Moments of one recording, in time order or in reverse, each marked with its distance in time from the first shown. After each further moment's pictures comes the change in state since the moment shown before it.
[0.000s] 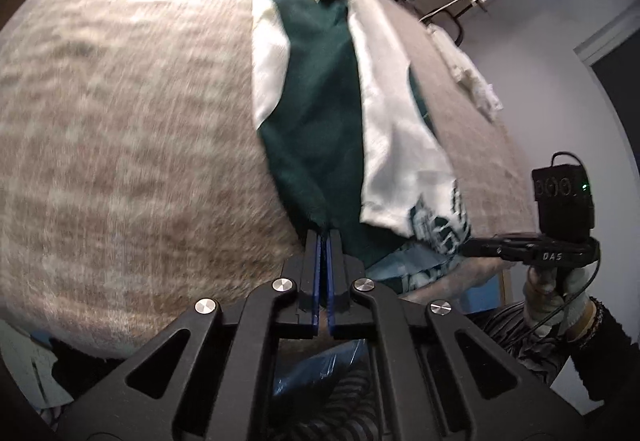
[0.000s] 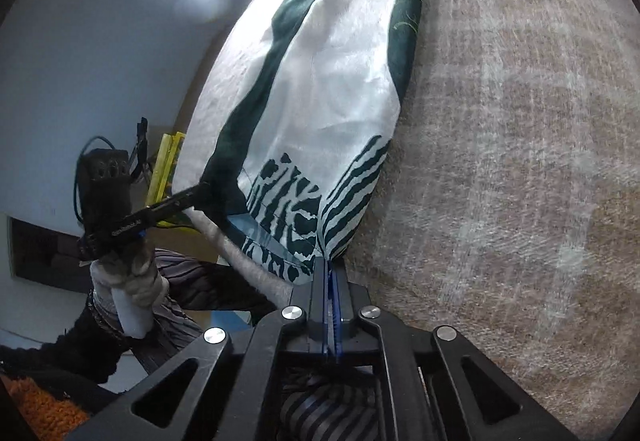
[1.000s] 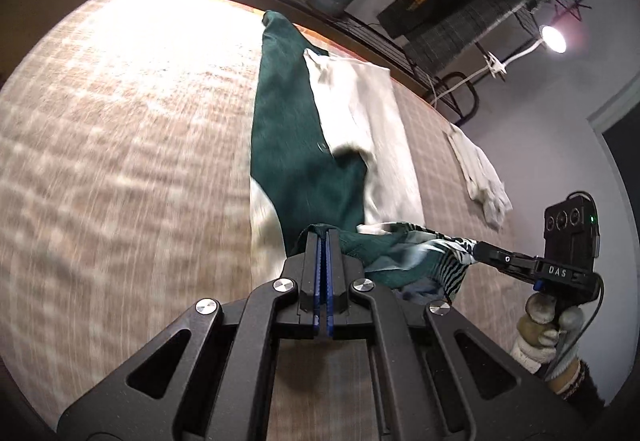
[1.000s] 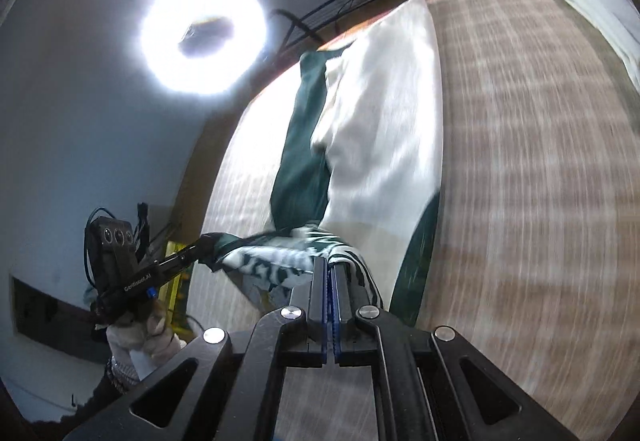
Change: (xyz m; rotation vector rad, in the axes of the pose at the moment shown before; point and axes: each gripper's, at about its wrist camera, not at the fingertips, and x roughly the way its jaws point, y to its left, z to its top) left arm 0.018 0.017 0.177 -0.088 -0.124 0.022; right arm -0.049 -0.004 0.159 0.057 -0.219 -0.017
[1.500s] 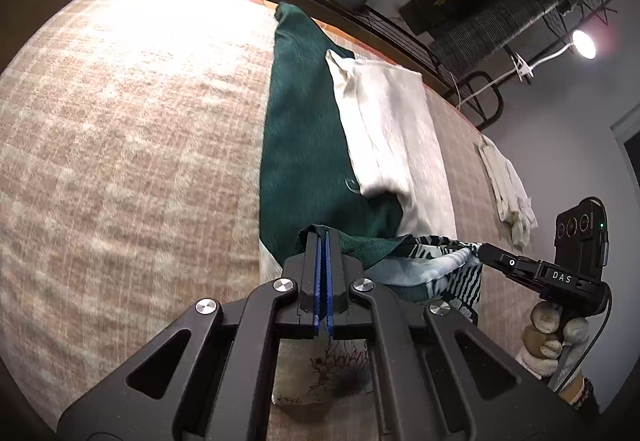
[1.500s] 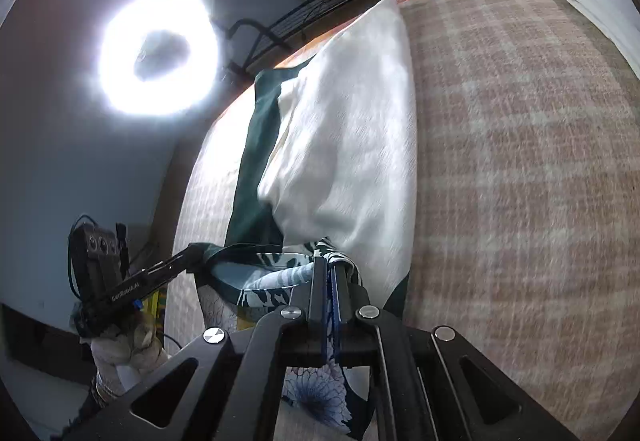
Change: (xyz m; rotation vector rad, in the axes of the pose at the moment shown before) left arm 0.051 0.010 0.040 -0.024 0.021 0.061; right arm 0.029 -0.023 0.038 0.065 -0.020 -0.072
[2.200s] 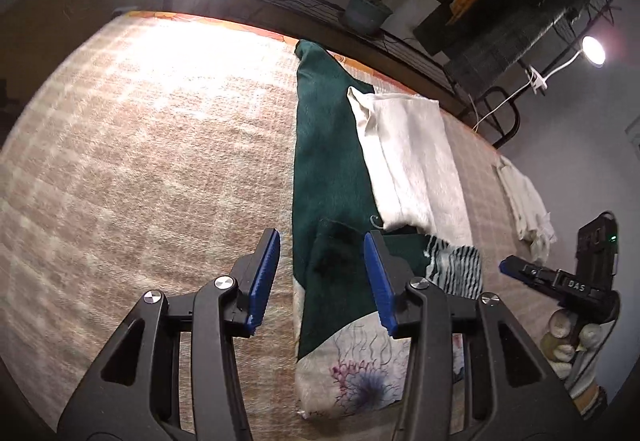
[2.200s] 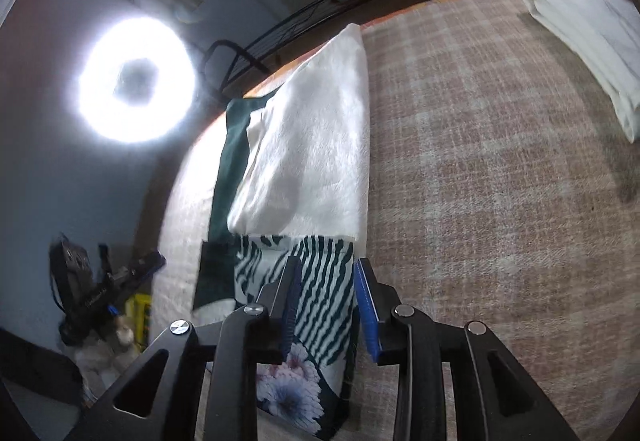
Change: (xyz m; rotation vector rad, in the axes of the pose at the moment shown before) left arm -0.016 0.001 0.016 0.039 -0.081 0.092; right arm -0.015 -0.007 0.007 0.007 -0.060 -0.101
